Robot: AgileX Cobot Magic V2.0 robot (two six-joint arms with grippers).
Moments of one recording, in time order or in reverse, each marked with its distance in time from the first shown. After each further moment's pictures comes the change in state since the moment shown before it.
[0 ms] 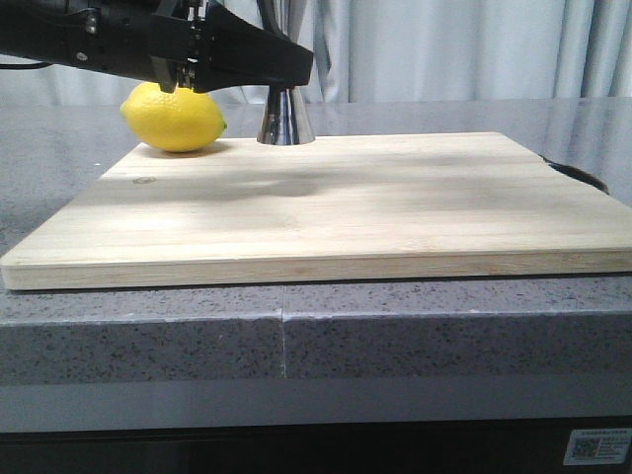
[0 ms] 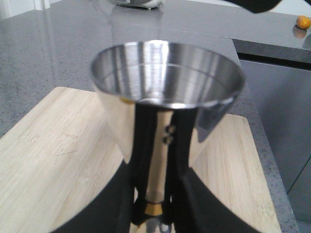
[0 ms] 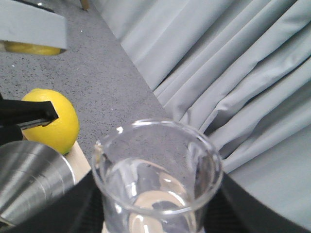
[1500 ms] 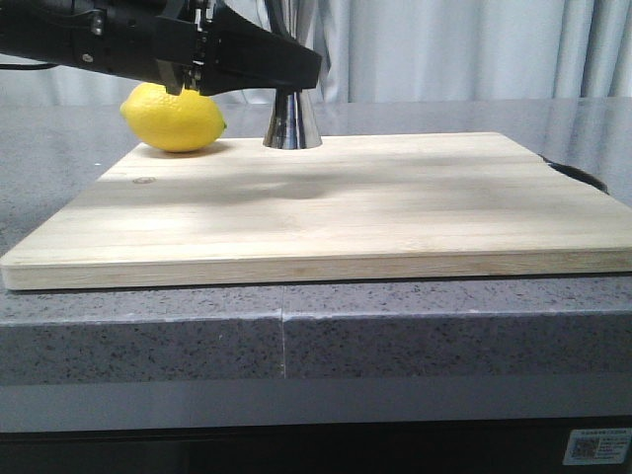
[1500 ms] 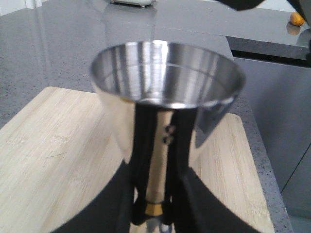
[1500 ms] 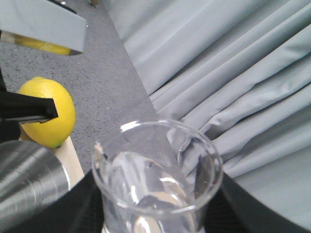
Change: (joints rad) left arm -0.015 0.000 0.000 0.008 0.000 0.000; right arm 0.000 0.000 0.000 -0.152 -0.019 -0.002
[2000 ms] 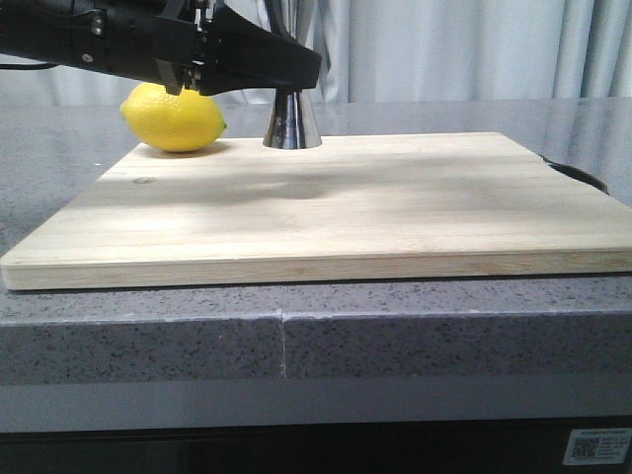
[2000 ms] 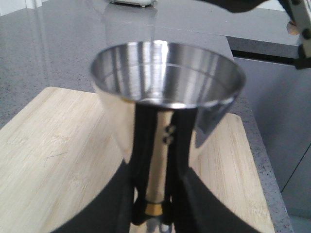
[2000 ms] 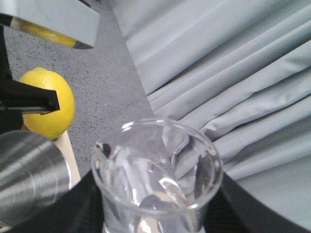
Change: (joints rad) left arm 0.000 0.000 0.000 0.000 0.000 0.000; right arm 0.001 0.000 0.000 -0.092 -0.002 0.000
